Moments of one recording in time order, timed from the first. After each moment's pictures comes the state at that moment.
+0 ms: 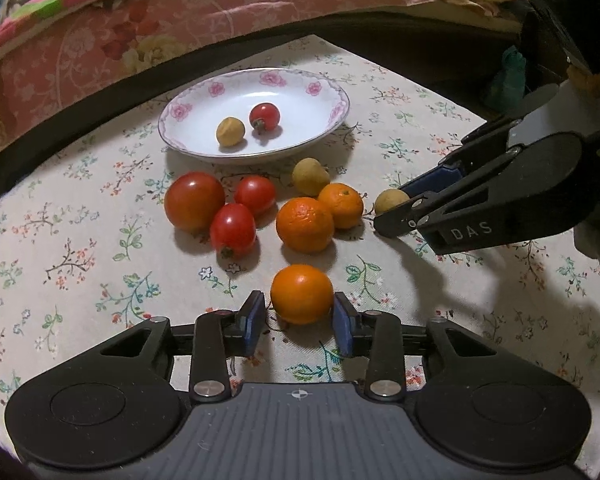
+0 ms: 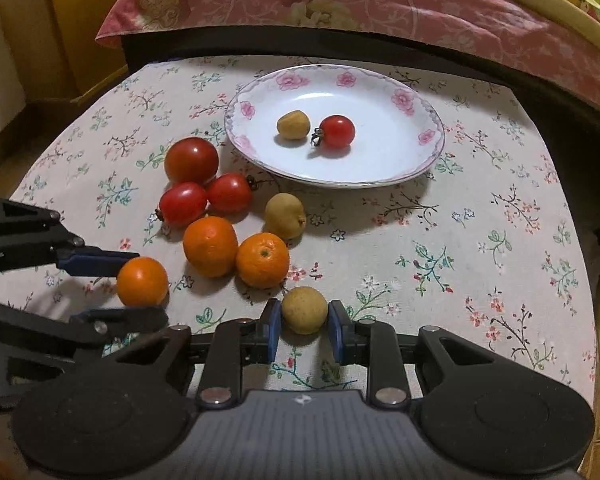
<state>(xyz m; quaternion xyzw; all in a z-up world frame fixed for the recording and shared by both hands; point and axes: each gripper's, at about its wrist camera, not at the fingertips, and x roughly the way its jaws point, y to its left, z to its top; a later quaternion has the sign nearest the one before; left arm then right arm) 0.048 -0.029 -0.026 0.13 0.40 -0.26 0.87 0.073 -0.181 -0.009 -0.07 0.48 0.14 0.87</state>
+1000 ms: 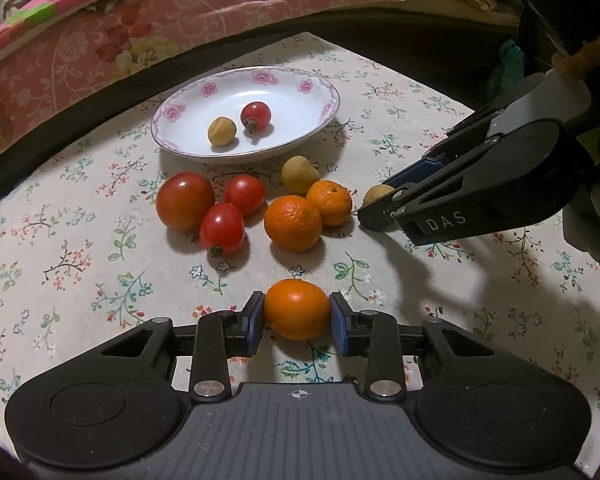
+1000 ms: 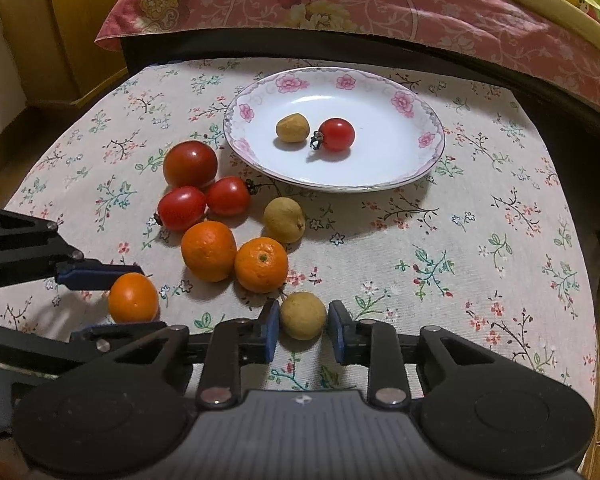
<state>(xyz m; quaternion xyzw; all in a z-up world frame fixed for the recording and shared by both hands) 0.044 -0.035 -0.023 0.14 0.41 -0.26 0.86 0.076 -0.180 -0.008 -0.06 0.48 0.14 0.87</state>
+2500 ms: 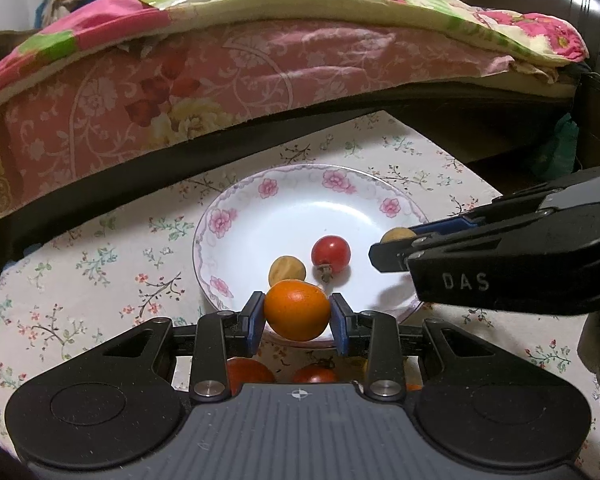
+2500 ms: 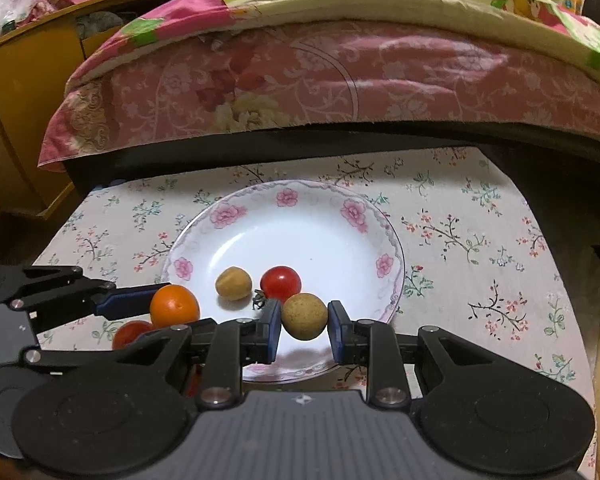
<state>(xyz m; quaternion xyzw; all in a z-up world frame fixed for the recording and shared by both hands) 0.145 -0.058 0.000 0.09 0.36 -0.20 0.91 0.160 -0.200 0.019 0.03 0.41 0.09 0.91</state>
